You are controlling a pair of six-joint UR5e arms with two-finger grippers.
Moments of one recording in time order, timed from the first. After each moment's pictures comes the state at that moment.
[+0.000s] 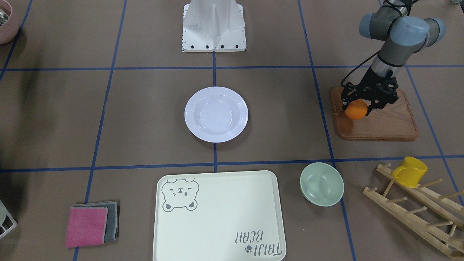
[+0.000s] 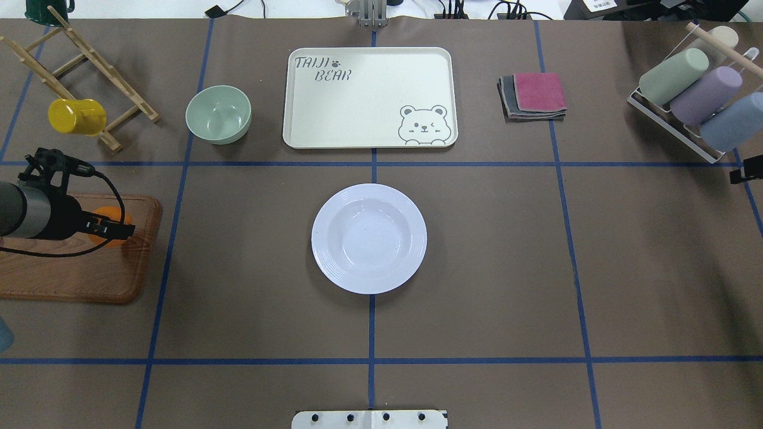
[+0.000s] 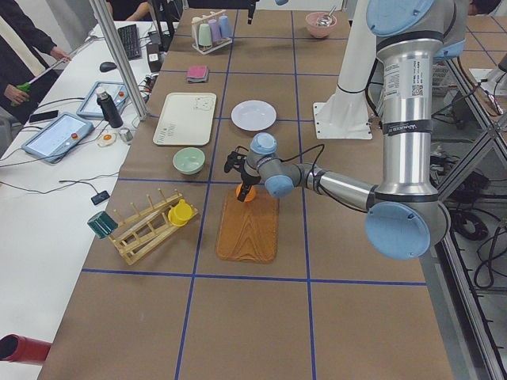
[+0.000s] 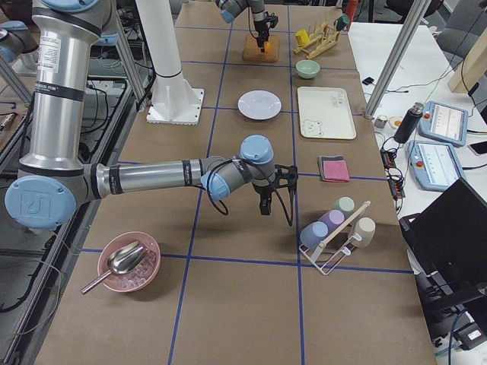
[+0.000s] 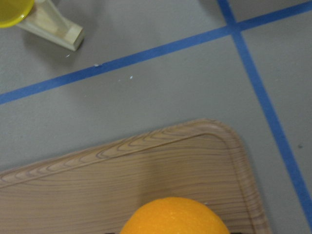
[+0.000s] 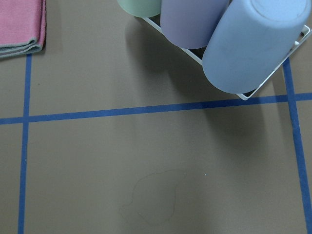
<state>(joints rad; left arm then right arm) -0.76 -1.52 -1.83 -2.23 -1.92 -0.78 1.28 -1.73 1.83 -1.08 2.32 0.68</state>
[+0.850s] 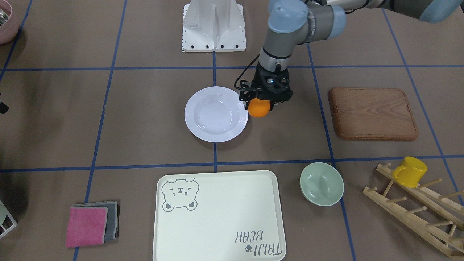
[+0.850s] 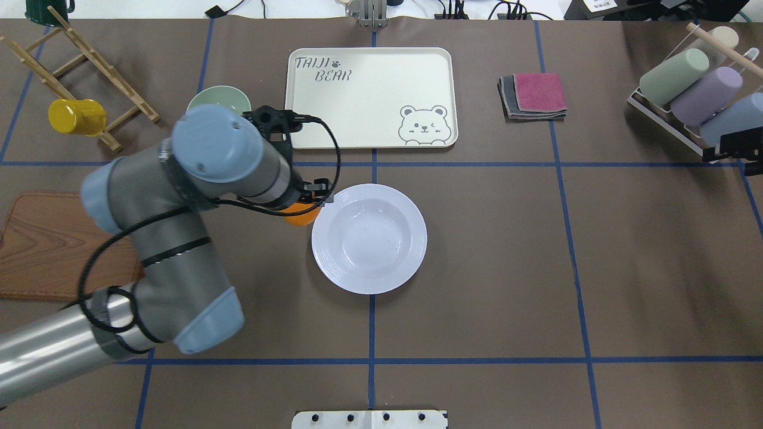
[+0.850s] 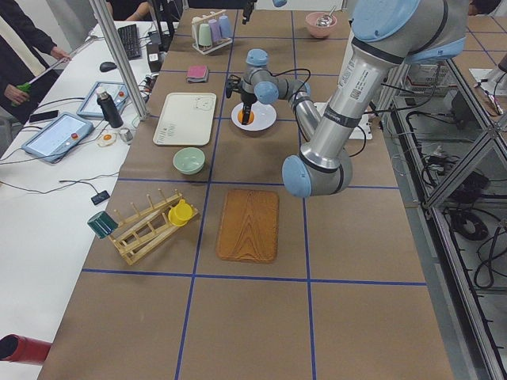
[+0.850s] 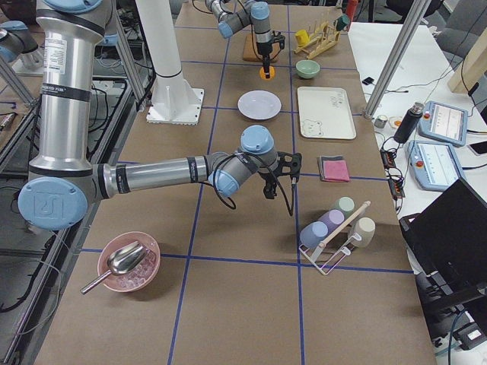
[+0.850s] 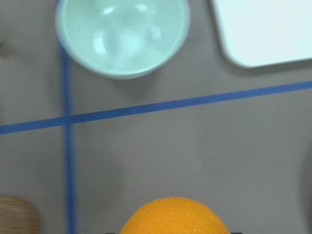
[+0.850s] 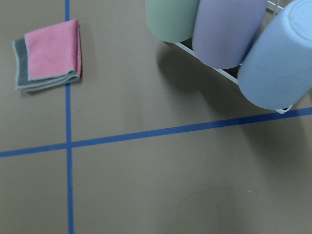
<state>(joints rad) -0.54 -2.24 -1.74 -1.62 -1.78 -1.25 1.23 -1.69 1.82 -0.87 2.33 1.02</state>
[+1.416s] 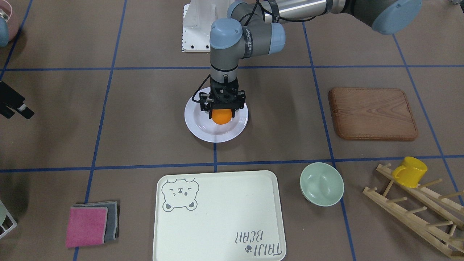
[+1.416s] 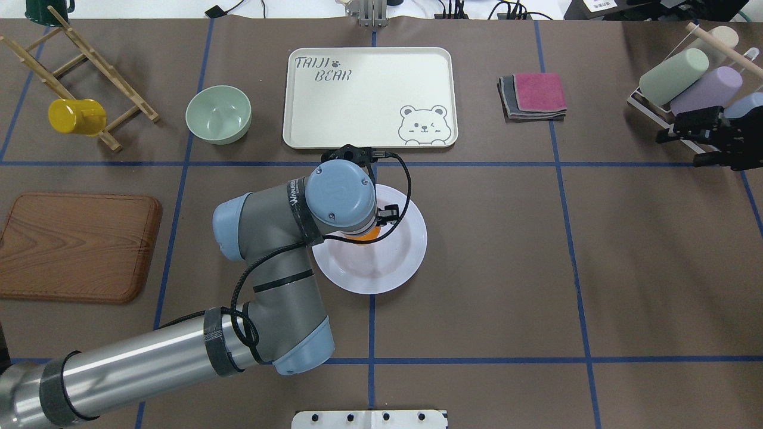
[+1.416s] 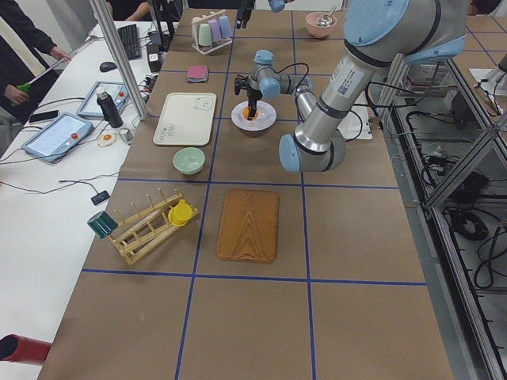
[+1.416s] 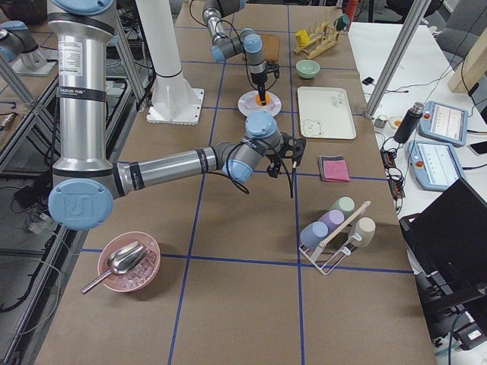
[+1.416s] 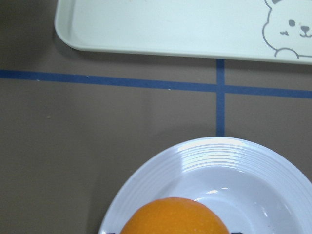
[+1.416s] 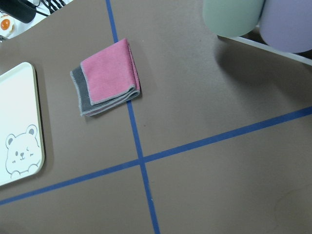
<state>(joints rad) -0.43 -2.39 -1.48 -1.70 -1.66 -1.35 1.13 -1.61 1.82 -0.79 2.25 1.32</state>
